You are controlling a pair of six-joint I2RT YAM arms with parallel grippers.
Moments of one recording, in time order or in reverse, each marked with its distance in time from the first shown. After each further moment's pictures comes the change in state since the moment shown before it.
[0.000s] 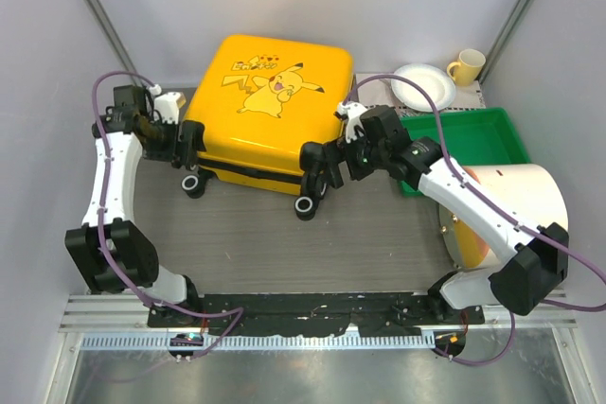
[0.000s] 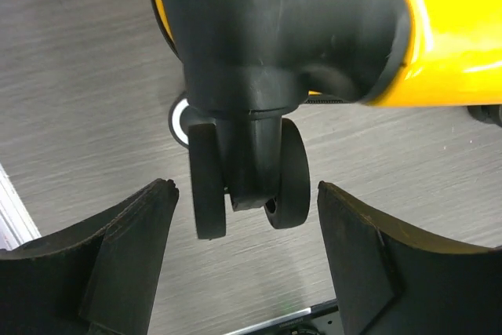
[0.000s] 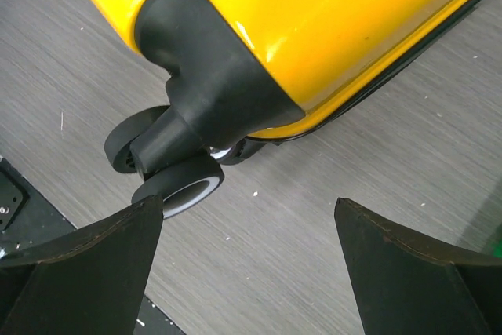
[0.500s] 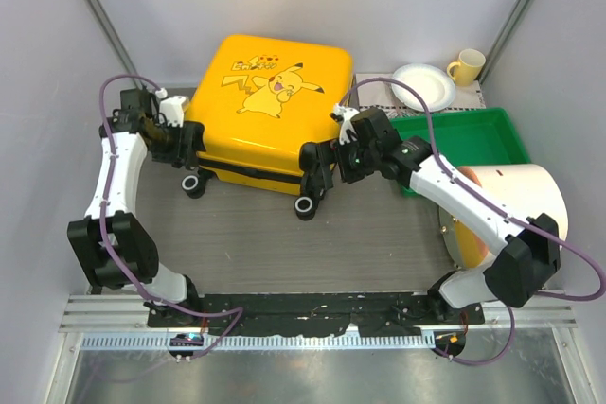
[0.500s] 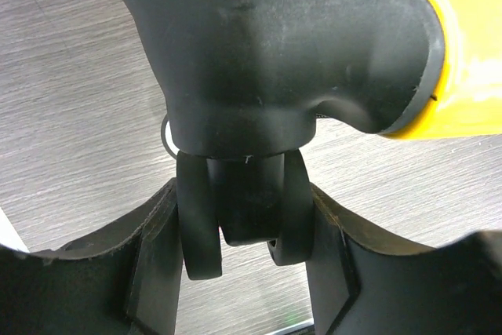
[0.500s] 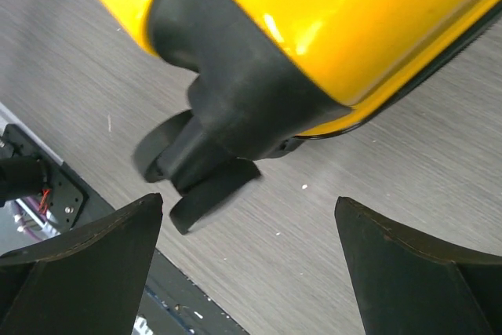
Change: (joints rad) left arm -0.007 0.031 -0.074 0.061 0.004 0.018; right arm 0.025 0.050 0.002 0.001 -0.052 0.168
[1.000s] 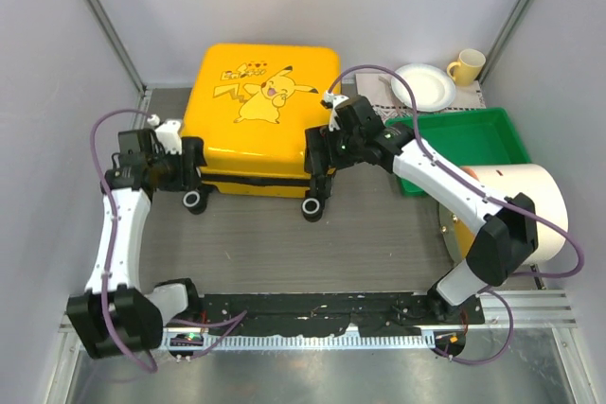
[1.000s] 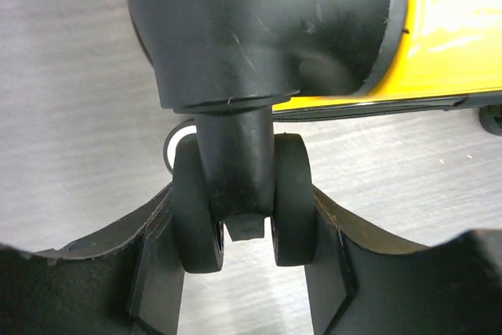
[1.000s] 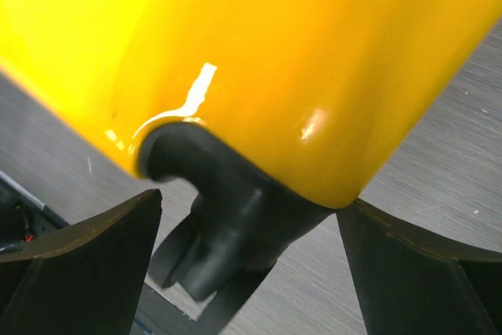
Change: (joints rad) left arm -0.005 -0.327 -0.342 0.210 -0.018 -0.087; right arm 0.029 0.134 0.143 -0.009 0.095 0.032
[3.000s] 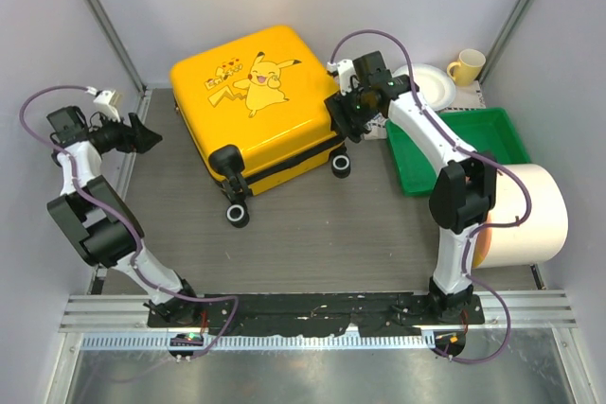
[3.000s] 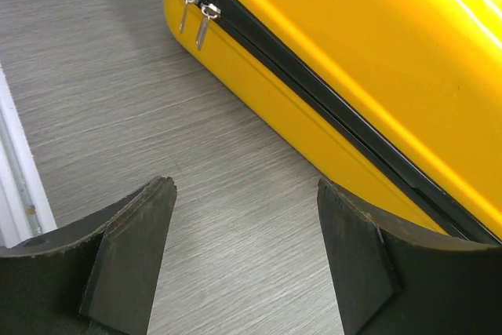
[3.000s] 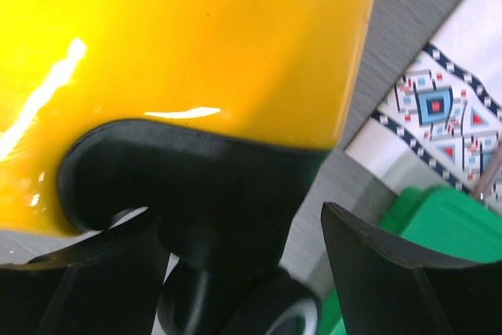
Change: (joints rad) left arm 0.439 0.563 0.312 0.322 0.686 0.217; right arm -0.265 0.424 0.475 -0.166 -0.040 -0.597
